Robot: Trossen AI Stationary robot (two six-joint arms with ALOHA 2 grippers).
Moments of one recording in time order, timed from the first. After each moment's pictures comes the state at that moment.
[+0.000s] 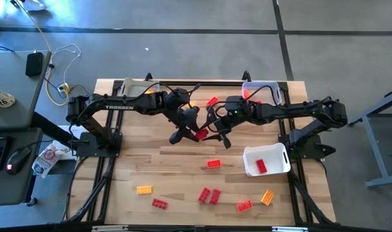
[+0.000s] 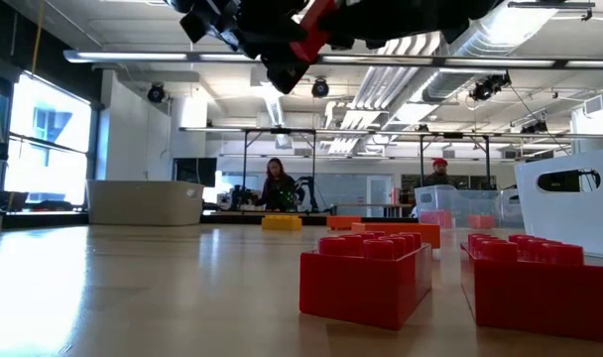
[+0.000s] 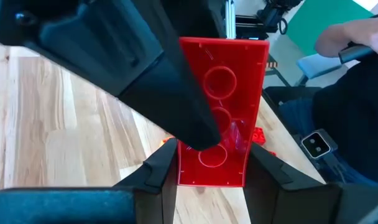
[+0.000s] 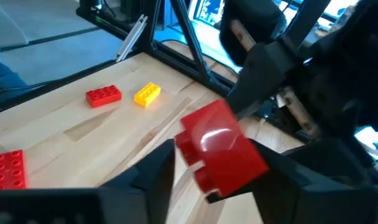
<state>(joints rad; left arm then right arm) 0.33 1.59 1.20 -0.28 0.67 0.17 -0.12 1.46 1.00 0.11 -0.48 -0.51</state>
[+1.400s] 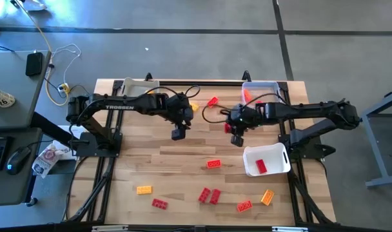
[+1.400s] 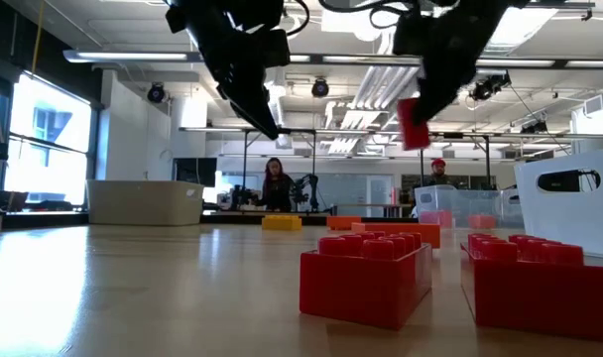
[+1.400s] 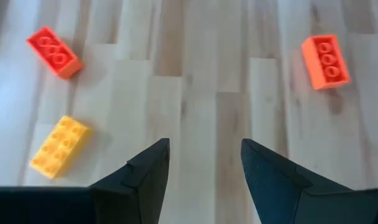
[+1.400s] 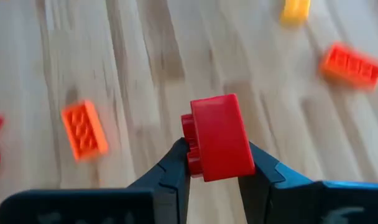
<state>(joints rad) 0.33 1.59 1.19 -0.58 0.09 0.16 -0.07 1.30 1.00 -0.71 0.05 0.15</state>
